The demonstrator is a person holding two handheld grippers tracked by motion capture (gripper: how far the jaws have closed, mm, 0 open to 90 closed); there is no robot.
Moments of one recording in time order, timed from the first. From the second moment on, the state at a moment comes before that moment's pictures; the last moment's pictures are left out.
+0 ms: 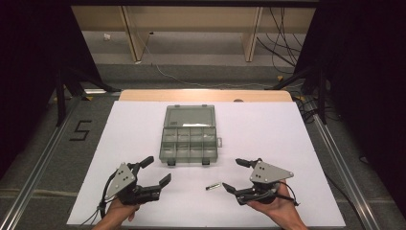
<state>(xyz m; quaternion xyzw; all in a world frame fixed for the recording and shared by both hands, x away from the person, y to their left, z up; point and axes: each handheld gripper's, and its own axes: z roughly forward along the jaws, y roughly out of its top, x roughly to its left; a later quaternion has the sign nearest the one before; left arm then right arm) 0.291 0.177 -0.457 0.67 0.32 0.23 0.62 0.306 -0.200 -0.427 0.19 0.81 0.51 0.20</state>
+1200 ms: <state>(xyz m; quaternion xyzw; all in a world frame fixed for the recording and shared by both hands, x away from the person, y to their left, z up) 0.291 0.177 -0.457 0.68 0.32 0.23 0.62 0.356 -0.136 -0.409 0.07 0.95 0.29 0.11</state>
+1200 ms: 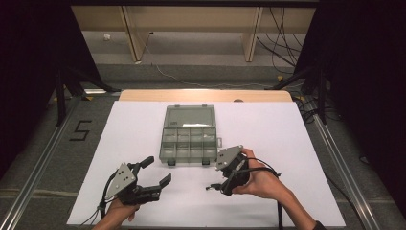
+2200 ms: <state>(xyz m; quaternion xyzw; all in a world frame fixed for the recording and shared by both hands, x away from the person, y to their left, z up) 0.291 0.177 -0.457 0.67 0.32 0.23 0.63 0.376 -0.107 -0.444 0.01 0.99 0.16 0.05</state>
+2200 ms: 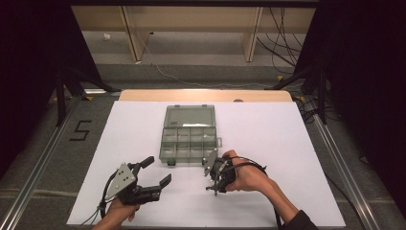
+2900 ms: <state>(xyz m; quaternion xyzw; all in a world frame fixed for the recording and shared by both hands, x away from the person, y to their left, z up) 0.291 0.177 -0.457 0.68 0.32 0.23 0.63 0.380 -0.102 -0.458 -0.02 0.99 0.12 0.02</state>
